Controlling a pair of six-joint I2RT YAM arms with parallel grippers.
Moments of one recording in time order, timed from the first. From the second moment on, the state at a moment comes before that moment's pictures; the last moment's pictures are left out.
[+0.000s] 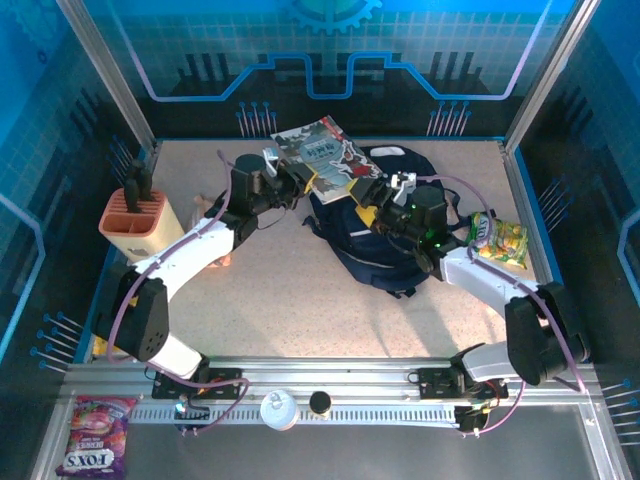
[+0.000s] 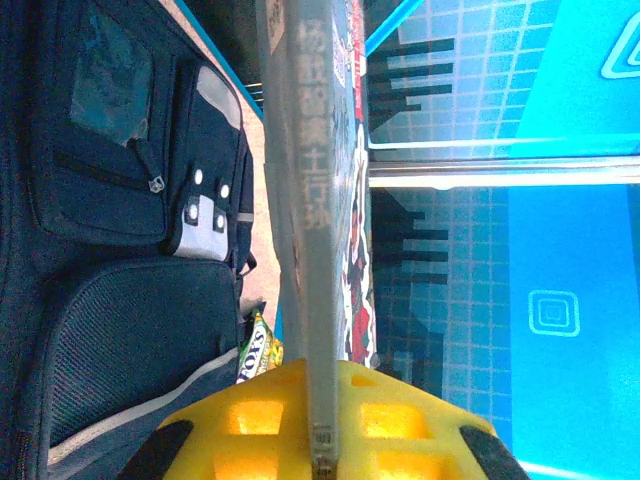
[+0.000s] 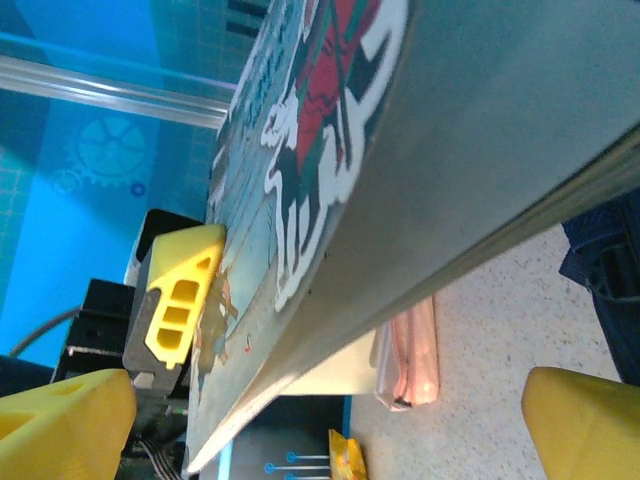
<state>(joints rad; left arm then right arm) -0.39 1.53 1.09 0.21 0.34 -1.38 0.40 1.39 0.77 0.46 -0.45 1.26</state>
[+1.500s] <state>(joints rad) -0.40 1.58 1.22 -0.04 0.37 -1.03 0.31 1.48 0.80 0.57 -0.42 1.35</state>
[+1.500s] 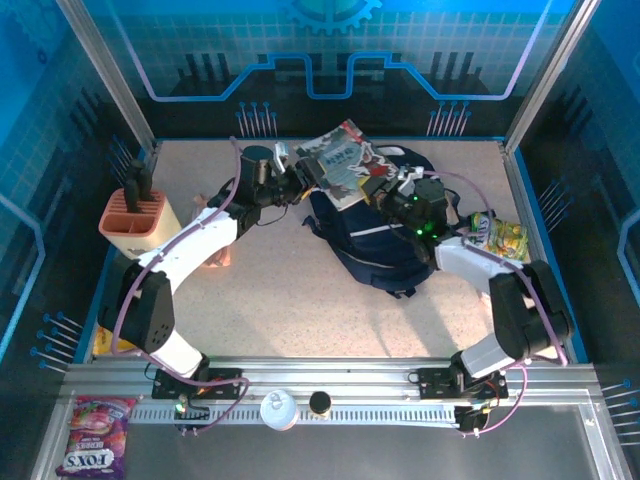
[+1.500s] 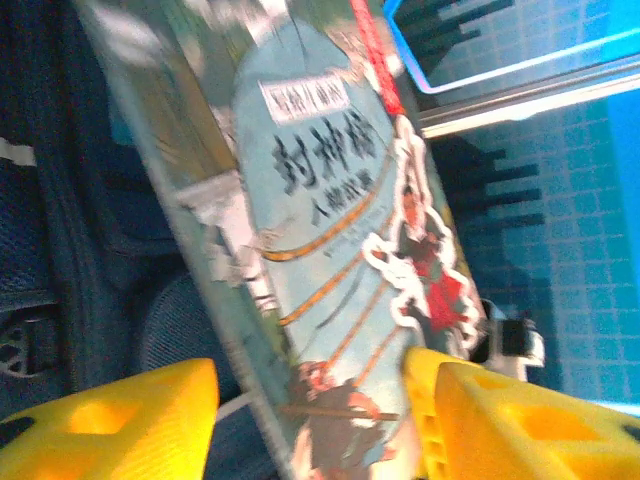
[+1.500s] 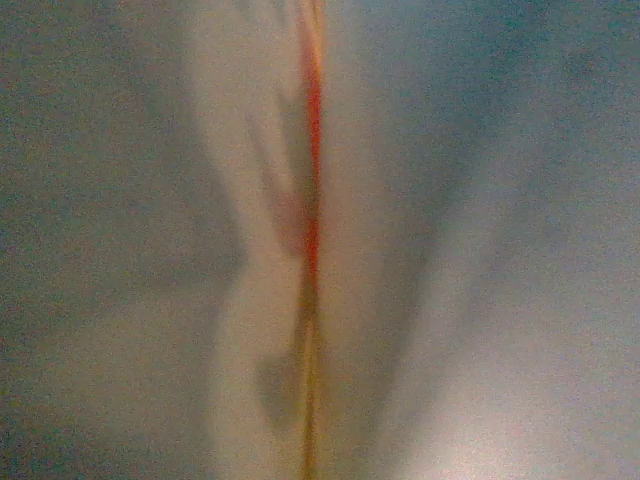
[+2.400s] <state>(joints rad) -0.83 2.07 1.81 -0.62 0.07 -0.10 -0.21 0.88 0.76 -0.42 -0.26 0.80</state>
